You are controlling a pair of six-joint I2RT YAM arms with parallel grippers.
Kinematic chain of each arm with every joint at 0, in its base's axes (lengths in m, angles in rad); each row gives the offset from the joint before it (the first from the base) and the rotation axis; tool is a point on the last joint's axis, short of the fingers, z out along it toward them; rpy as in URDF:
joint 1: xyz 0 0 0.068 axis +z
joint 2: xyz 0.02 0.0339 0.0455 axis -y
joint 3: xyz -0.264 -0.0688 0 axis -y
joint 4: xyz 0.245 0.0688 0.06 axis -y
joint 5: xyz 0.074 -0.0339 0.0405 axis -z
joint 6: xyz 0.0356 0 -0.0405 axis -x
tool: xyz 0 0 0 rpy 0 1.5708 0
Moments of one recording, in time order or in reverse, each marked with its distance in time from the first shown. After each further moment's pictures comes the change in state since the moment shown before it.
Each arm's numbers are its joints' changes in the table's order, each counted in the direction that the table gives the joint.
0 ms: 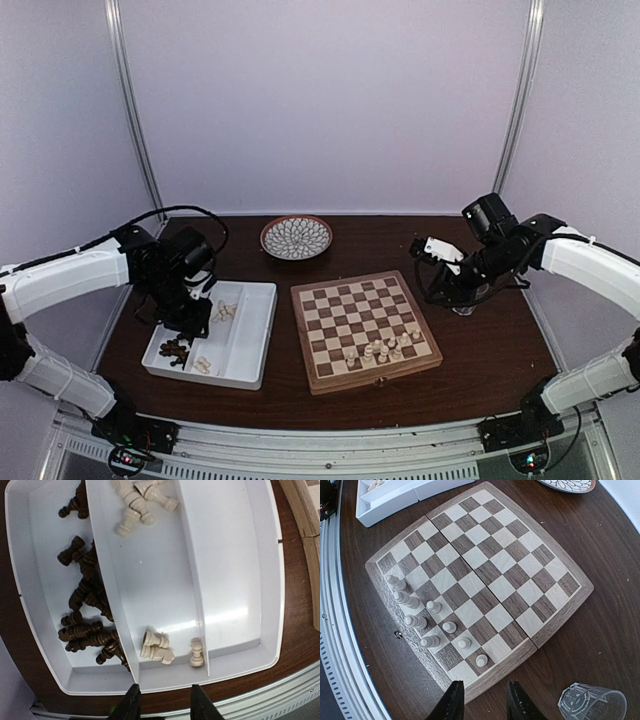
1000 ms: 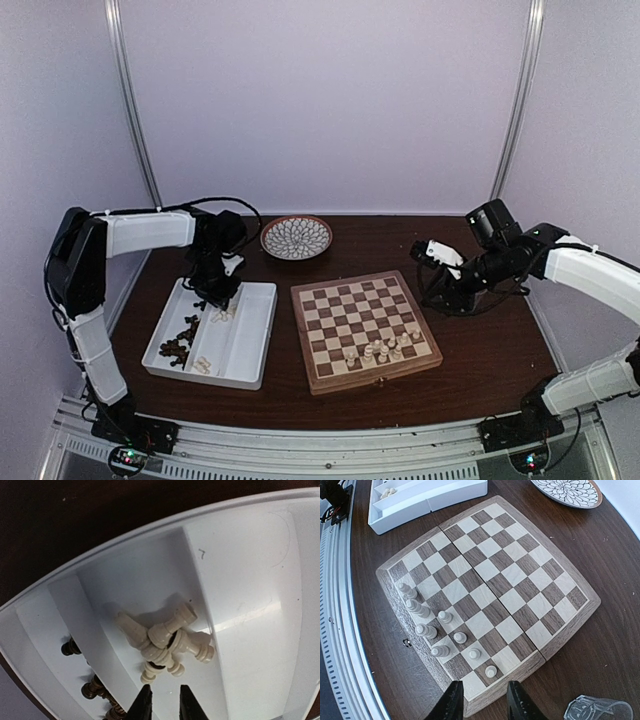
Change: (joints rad) left arm 0.166 -0.558 0.343 0.090 -0.032 -0.299; right arm -0.006 0.043 -0.075 0.086 -0.074 -0.004
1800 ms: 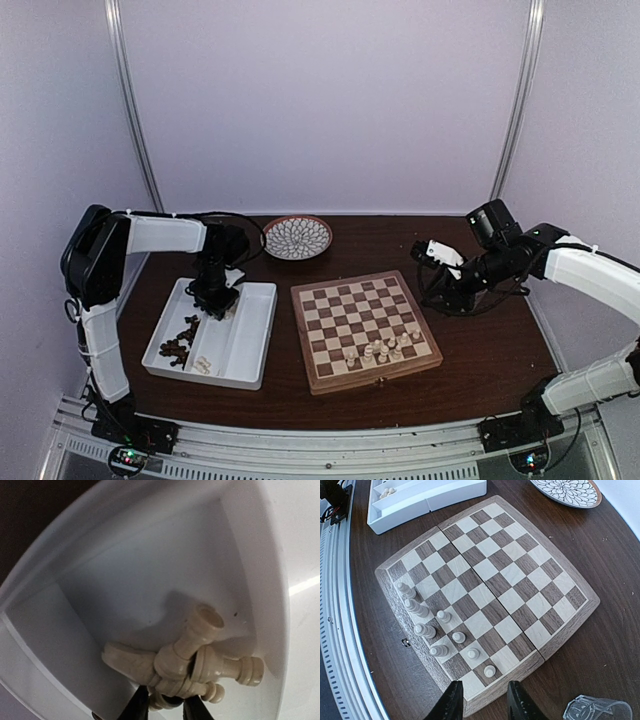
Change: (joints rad) left arm 0.020 -0.120 -0.002 0.001 -0.072 -0.113; right arm -0.005 0.000 -0.003 0.003 0.000 0.005
